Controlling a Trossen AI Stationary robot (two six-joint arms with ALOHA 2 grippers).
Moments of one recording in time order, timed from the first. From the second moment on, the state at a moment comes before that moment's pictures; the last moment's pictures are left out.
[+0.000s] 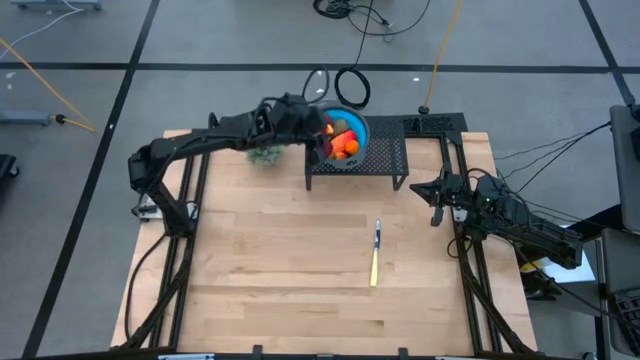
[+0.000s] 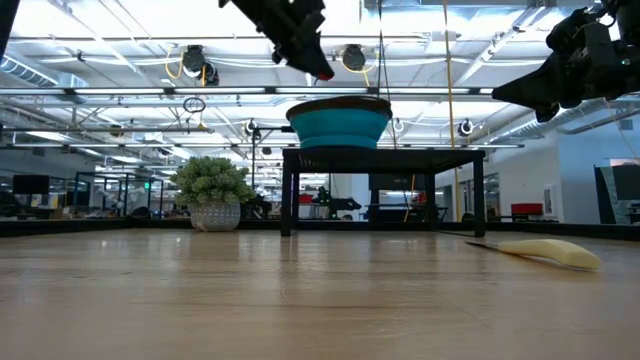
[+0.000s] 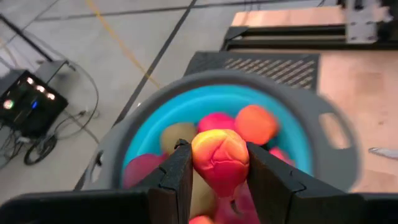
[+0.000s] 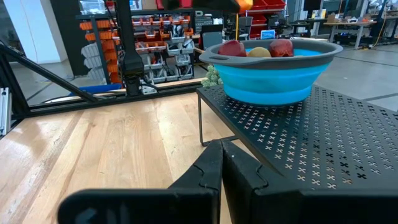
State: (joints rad) left arm 0.36 1.68 1.61 -0.47 -0.13 0.24; right arm -0.38 0.01 0.19 -0.23 -0.10 0.06
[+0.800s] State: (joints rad) left arm 0.46 1.73 1.61 -0.49 -0.14 -0.14; right arm -0.38 0.01 0.19 -0.23 -0.10 0.06
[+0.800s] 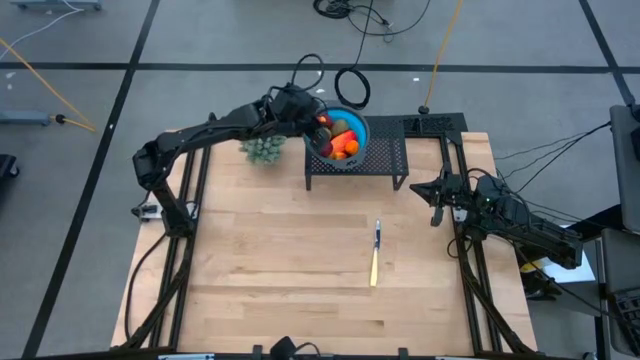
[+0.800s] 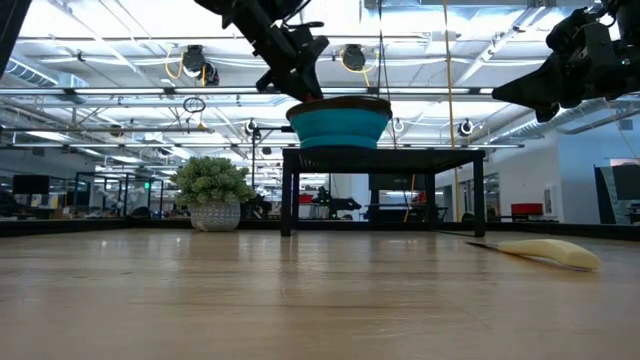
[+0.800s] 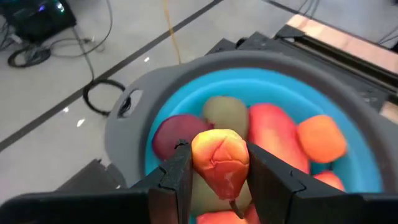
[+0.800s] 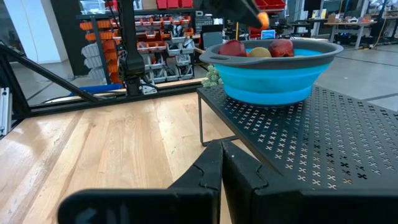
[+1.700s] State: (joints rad) left arm 0.48 1.76 1.61 -0.55 -0.16 -0.20; right arm -0.38 0.00 0.19 -0.23 -0.10 0.06
